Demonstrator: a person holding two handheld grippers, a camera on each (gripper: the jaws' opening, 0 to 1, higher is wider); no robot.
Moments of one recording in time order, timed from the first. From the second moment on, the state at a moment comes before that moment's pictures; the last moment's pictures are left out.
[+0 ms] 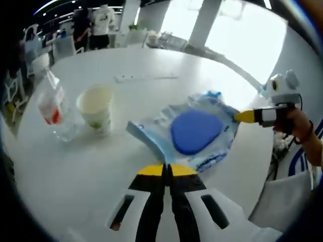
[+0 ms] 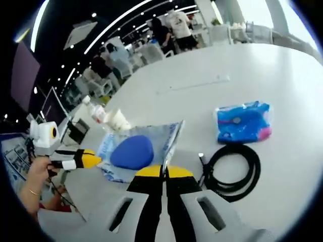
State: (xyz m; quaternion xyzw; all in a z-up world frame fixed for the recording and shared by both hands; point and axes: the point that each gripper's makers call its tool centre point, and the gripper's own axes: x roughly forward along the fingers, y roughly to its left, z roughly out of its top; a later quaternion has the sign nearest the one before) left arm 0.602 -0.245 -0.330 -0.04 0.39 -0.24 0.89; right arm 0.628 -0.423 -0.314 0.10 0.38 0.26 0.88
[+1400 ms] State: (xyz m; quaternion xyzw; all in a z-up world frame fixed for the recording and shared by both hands) left arm 0.701 -0.237 -0.376 -0.04 0.32 -0.14 0.94; right arm 0.723 -0.417 -0.364 0.07 0.35 0.24 0.90
